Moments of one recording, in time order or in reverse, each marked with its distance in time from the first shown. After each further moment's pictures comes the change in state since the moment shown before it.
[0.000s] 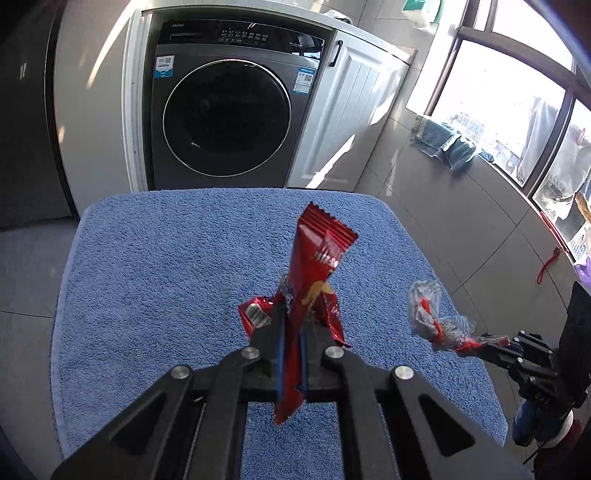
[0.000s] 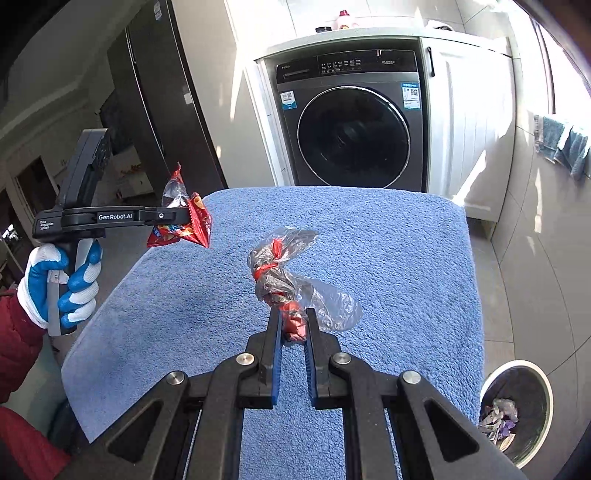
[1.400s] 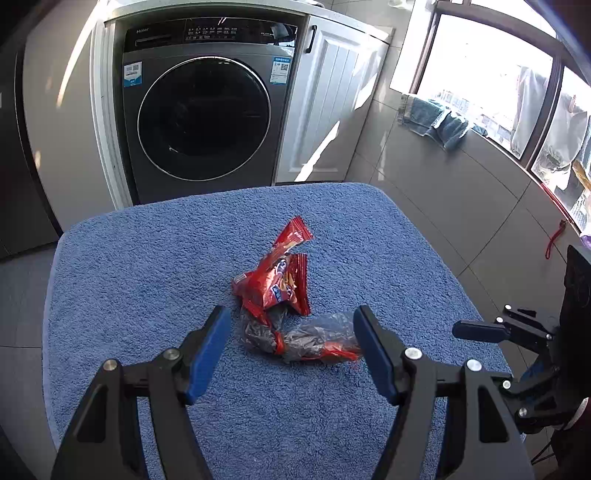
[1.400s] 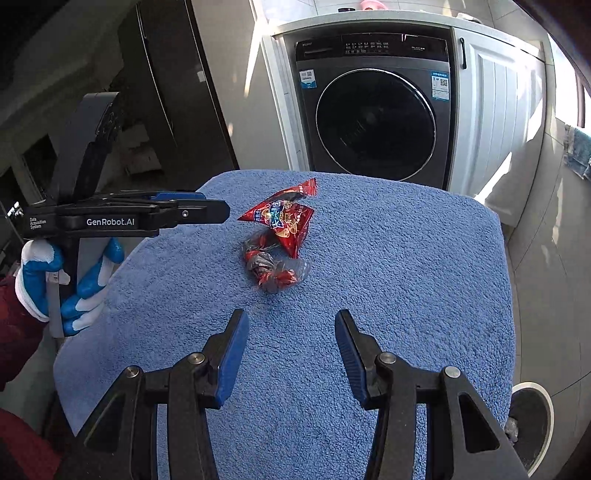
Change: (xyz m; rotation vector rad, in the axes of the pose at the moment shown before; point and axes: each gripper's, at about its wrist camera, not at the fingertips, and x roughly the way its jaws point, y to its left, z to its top) left arm 0.062 -0.023 0.025 0.111 0.050 -0.011; right arm 0.082 0.018 0.036 -0.070 0.101 0.061
